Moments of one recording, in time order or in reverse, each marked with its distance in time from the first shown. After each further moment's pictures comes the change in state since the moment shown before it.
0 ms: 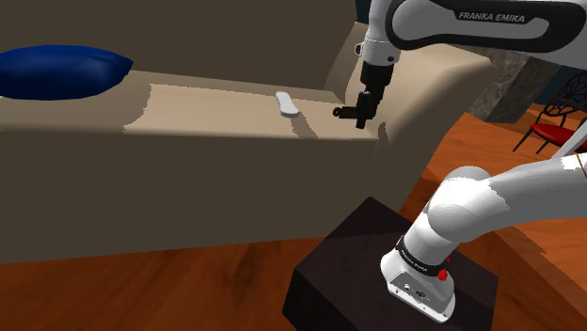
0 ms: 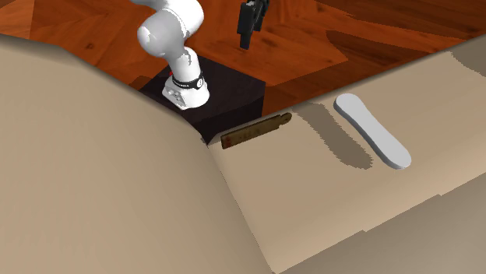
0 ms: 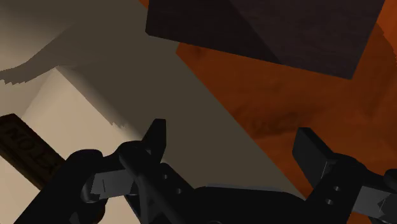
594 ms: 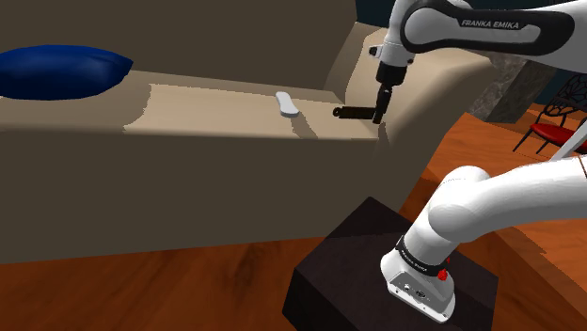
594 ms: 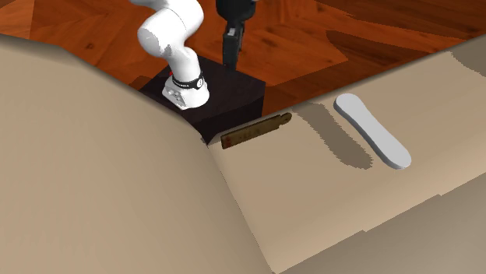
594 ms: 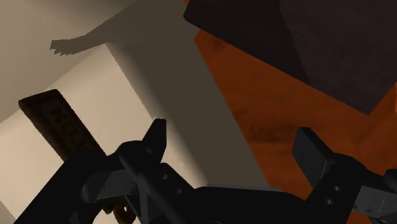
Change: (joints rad) arm 0.010 -0.018 -0.226 -0.027 -0.127 0.085 -0.386
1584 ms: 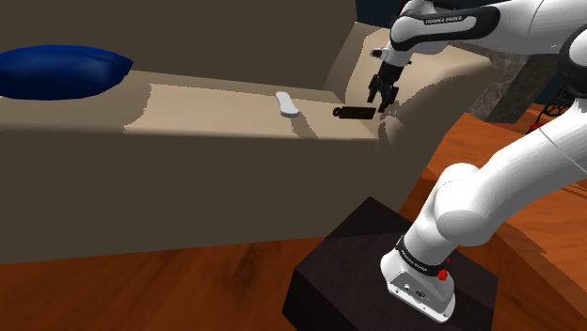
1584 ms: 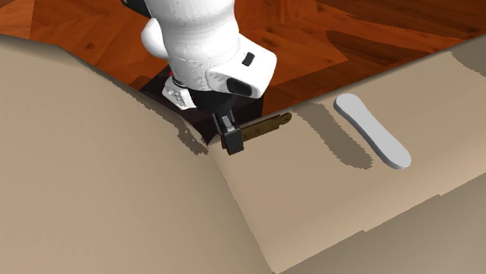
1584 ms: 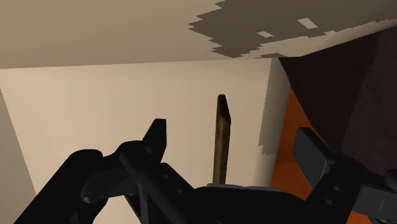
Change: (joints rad) arm 0.179 0.355 -0.515 0.270 -0.005 0.213 -0.836
